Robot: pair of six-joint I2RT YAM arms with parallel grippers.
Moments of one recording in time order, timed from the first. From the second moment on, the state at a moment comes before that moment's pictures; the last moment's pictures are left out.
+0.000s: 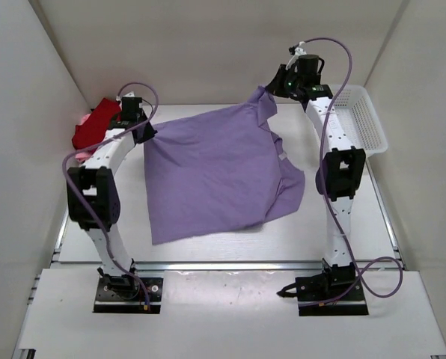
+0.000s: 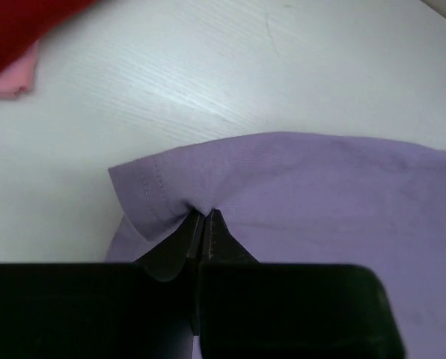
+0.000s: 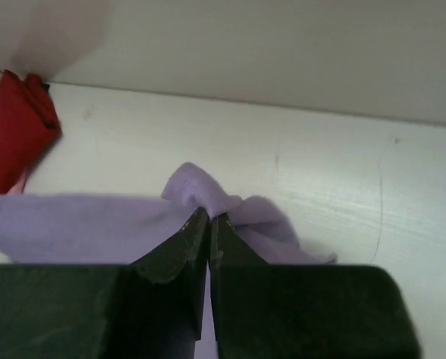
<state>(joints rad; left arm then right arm) -0.07 1.80 1.47 -0.37 -0.11 -0.48 0.13 2.34 2.42 -0.42 -0.38 0.31</state>
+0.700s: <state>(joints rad) -0.15 1.38 0.86 -0.21 0.06 -0.62 0.26 1.49 1.13 -0.23 -0.20 0.34</state>
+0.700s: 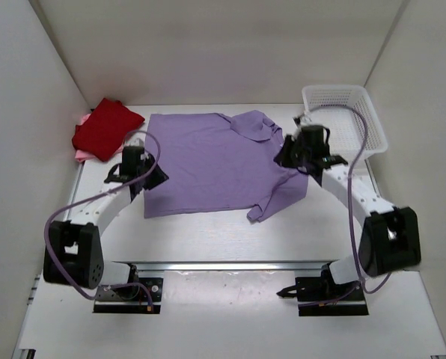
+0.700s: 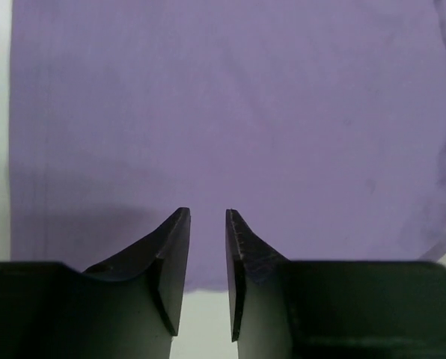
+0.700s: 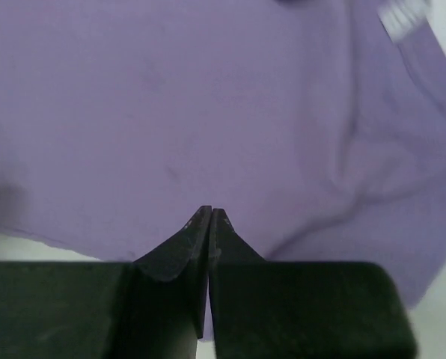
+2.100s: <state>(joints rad) -0.09 1.18 0.44 -0.03 0.21 -0.76 0.25 0.94 0.72 -0.51 0.02 0.48</state>
